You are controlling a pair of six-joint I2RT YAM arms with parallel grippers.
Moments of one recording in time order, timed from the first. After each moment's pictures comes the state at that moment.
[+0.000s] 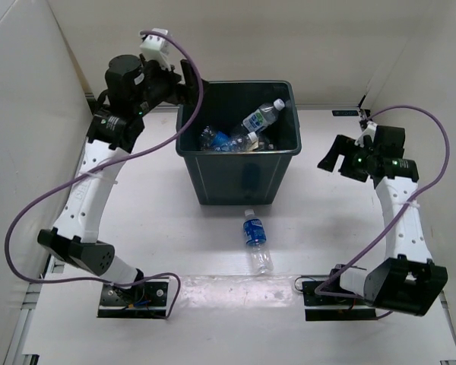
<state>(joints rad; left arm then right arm) -0.37 1.54 1.92 -0.45 0.25 -0.18 -0.14 1.23 1.19 -0.77 -0.38 0.21</state>
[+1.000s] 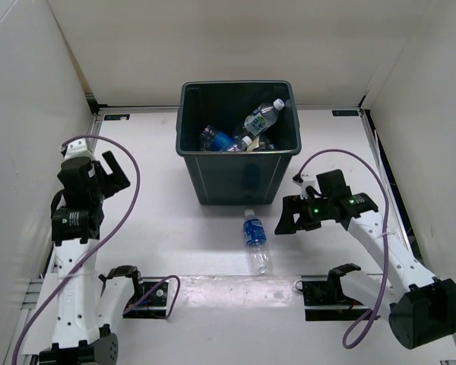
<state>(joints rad) 0.09 0.80 1.07 -0.80 -0.18 -0.26 0.34 0.99 0.74 -0.81 -0.59 0.14</state>
